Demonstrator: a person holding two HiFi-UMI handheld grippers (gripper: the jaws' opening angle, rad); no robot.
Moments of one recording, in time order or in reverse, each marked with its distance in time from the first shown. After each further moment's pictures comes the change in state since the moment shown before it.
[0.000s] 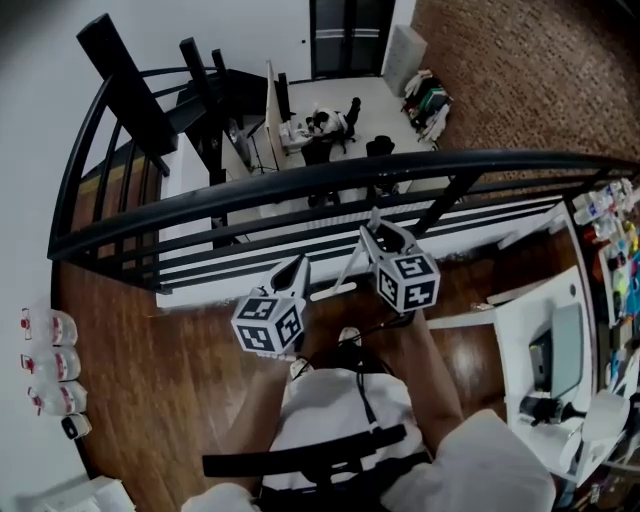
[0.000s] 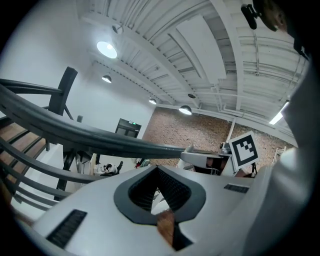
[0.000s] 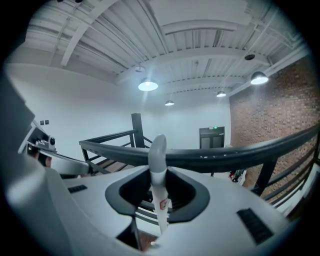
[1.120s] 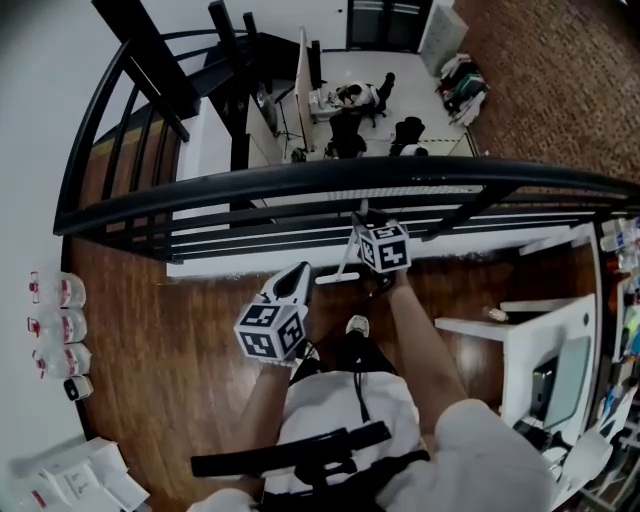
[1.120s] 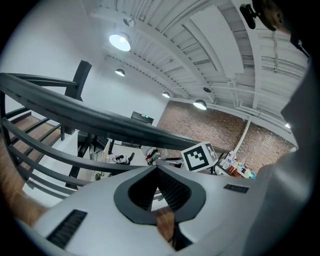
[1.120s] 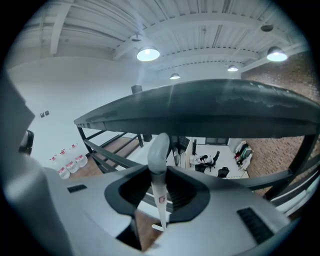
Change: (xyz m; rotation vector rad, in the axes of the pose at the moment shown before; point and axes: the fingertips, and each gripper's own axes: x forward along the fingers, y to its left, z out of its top) left arm 0.019 0.063 -0.024 -0.092 0.077 0.142; right arm 0.181 -0.017 -0.108 0.002 0.298 0.082
